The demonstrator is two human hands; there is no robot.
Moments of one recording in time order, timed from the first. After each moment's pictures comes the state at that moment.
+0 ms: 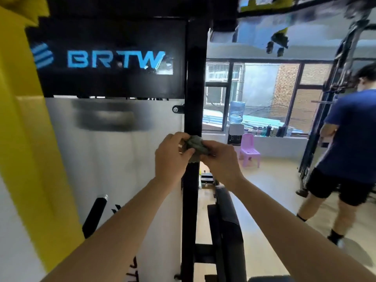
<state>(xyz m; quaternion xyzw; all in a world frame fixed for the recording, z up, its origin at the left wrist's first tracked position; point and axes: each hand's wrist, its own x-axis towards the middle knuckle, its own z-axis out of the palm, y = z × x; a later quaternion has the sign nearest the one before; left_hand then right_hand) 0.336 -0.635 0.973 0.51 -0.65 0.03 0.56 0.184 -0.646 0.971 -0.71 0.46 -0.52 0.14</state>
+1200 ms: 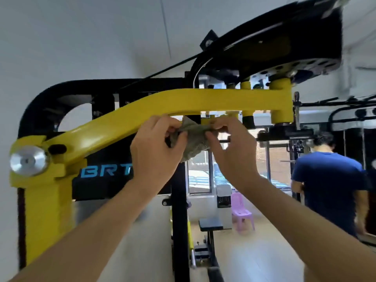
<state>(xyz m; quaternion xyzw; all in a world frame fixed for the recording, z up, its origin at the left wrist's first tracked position) 0.328 -0.503 1.240 0.27 -0.62 0.31 0.67 0.151 -0.510 1.233 -0.62 0.22 -0.70 -0.28</state>
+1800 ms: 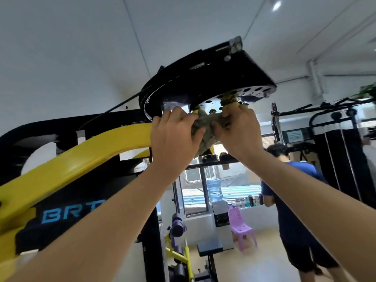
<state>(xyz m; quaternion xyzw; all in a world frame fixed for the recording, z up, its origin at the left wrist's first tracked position) 0.193 -0.519 1.327 0.31 -0.62 0.49 0.53 0.020 -0.519 1.322 -0.55 0.42 -0.64 -0.33</state>
